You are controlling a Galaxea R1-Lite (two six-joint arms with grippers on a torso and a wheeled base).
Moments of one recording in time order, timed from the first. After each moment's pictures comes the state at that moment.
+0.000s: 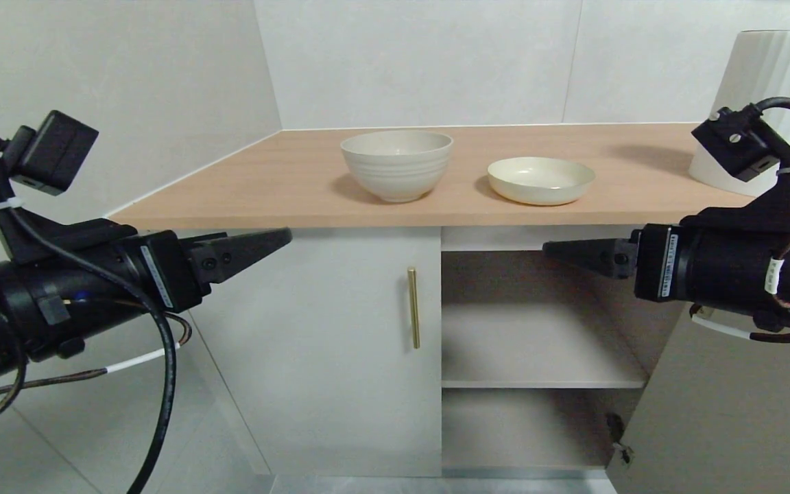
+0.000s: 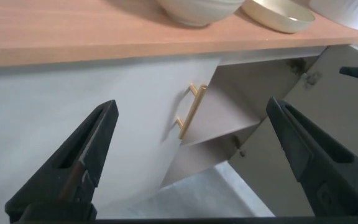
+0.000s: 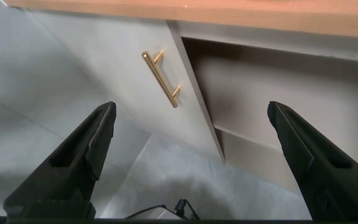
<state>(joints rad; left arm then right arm) -0.36 1.28 -0.76 -0.40 -0.18 -0.27 0.63 1.39 -0.98 -0.17 -0.04 0.30</state>
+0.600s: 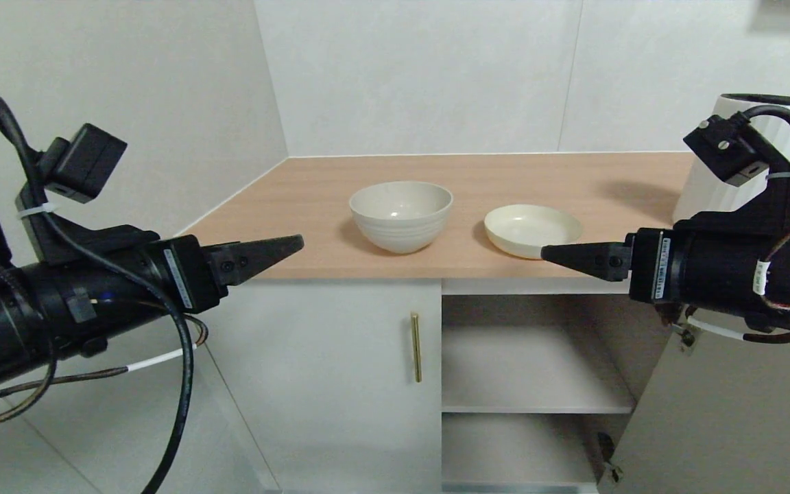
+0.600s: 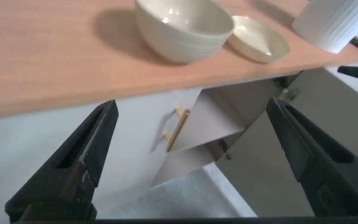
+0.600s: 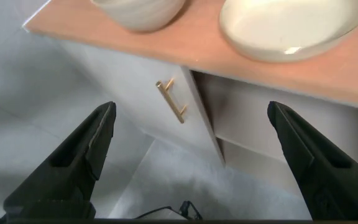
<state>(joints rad) -0.36 1.32 -0.77 -0.40 -0.19 -0.30 0.63 1.40 -0.98 -0.17 -0.04 0.30</state>
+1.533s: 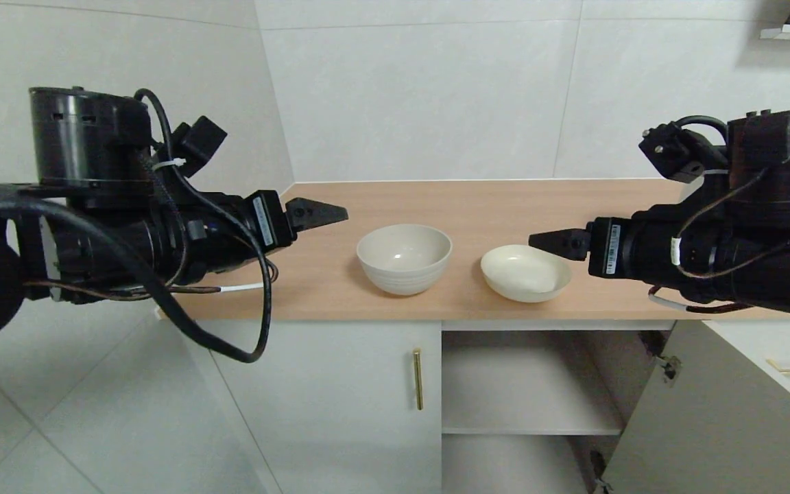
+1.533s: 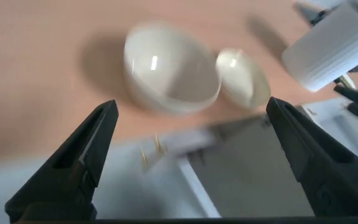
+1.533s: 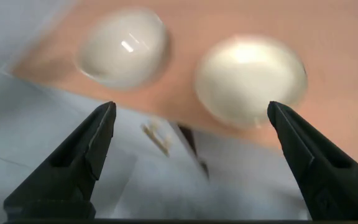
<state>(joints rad) -0.36 1.58 -1.12 -0.13 -0.20 -0.48 0.56 1.55 -1.08 -0.16 -0.11 0.31</state>
